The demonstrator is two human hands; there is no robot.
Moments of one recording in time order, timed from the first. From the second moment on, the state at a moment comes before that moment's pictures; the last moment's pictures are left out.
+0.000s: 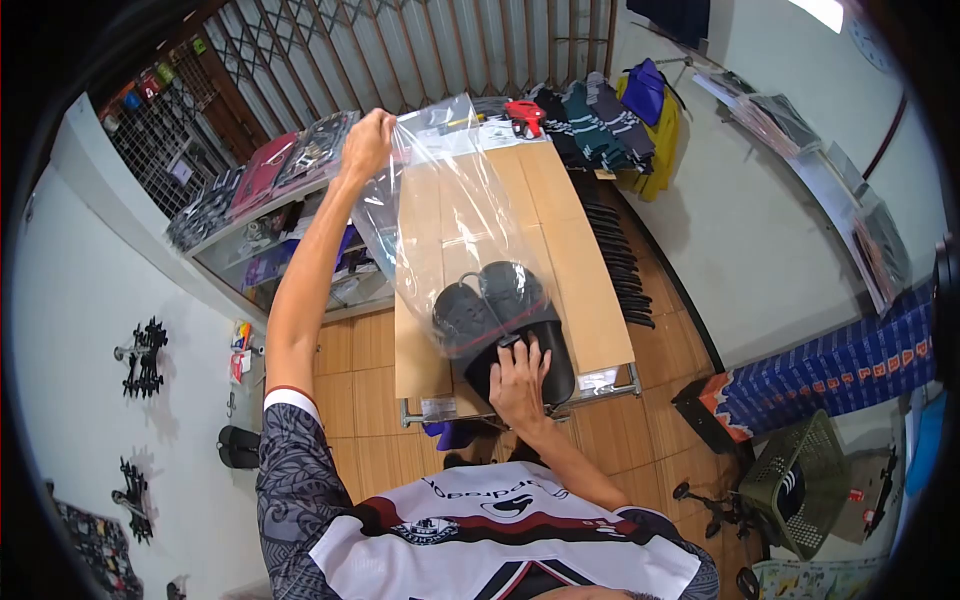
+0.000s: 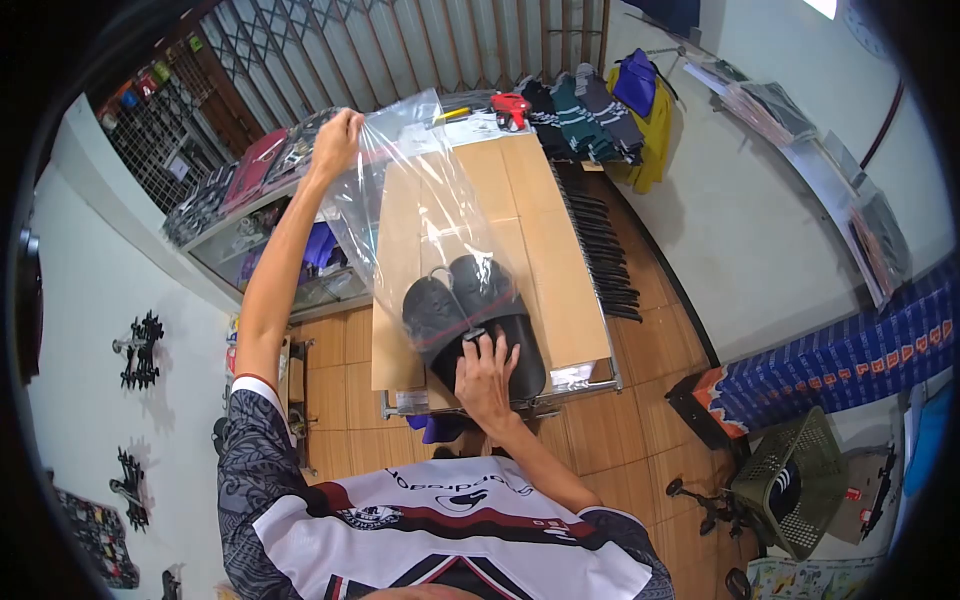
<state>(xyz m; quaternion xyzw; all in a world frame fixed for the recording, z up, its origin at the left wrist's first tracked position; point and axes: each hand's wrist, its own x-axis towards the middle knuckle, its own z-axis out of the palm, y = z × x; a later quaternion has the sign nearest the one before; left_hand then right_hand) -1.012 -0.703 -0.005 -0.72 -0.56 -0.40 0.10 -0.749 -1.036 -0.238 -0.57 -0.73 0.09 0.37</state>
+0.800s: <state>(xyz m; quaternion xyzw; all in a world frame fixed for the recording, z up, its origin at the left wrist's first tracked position) -1.305 -0.998 0.045 -0.76 -0.48 -0.43 0.10 -0.828 -0.995 -0.271 -0.80 -0.54 0.00 0.26</state>
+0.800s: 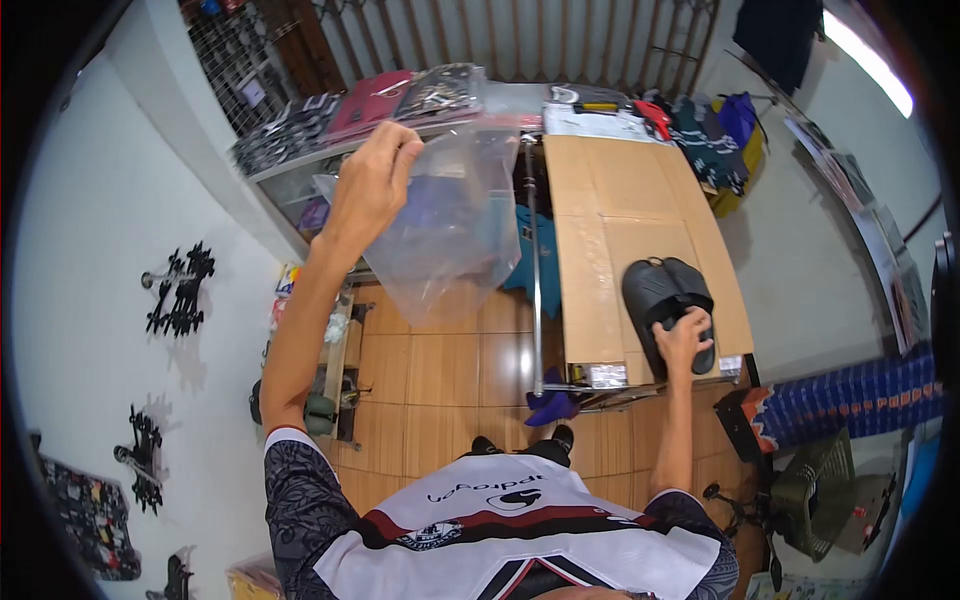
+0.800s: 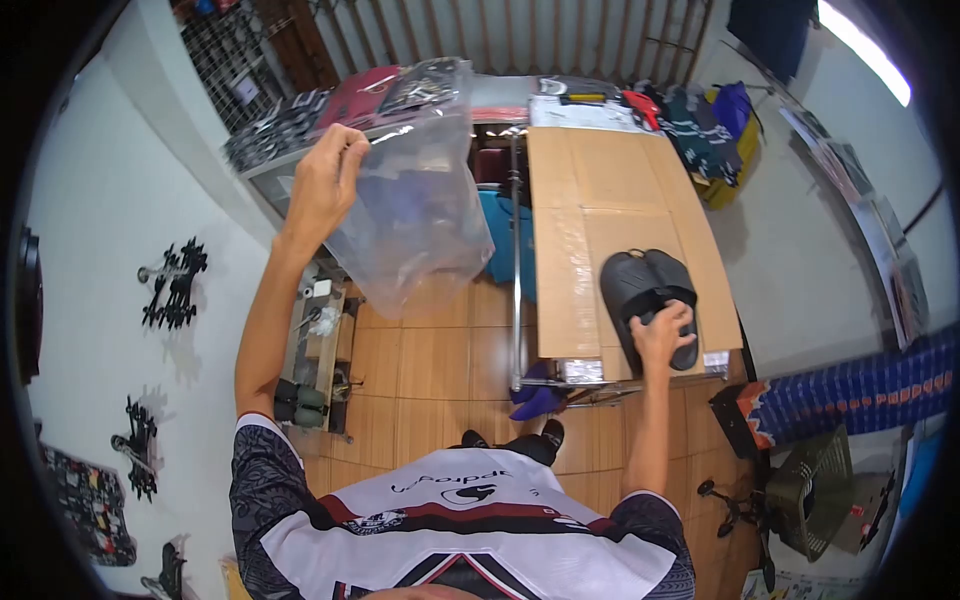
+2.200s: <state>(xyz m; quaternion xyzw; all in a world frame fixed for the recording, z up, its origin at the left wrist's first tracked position) -1.548 -0.715 -0.034 -0.85 -0.48 -0.24 0.00 -1.234 -0.682 -0.112 -0.34 -0.49 0.50 0.63</state>
